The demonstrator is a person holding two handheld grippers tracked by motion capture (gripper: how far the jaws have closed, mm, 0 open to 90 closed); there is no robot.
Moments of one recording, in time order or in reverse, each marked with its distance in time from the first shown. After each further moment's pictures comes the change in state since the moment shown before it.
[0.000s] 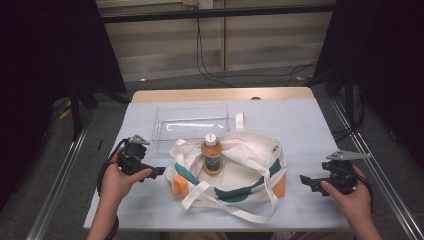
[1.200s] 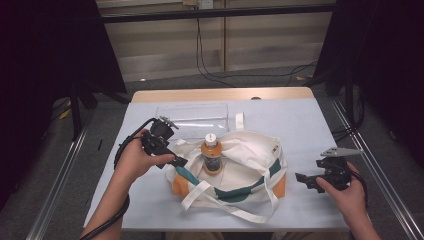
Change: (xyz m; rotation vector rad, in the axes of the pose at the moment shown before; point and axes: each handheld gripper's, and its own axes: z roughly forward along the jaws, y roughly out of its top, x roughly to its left) left arm -0.050 0.086 -0.010 0.156 -0.140 0.152; right arm 0.001 0.008 0.009 0.012 0.025 -0.010
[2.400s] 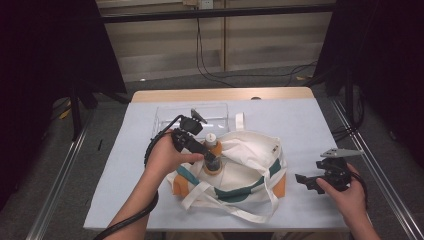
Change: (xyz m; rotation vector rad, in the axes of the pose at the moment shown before) left arm -0.040 0.054 0.032 0.033 -0.034 -0.127; right arm 0.001 -0.002 0.001 0.009 0.009 0.010
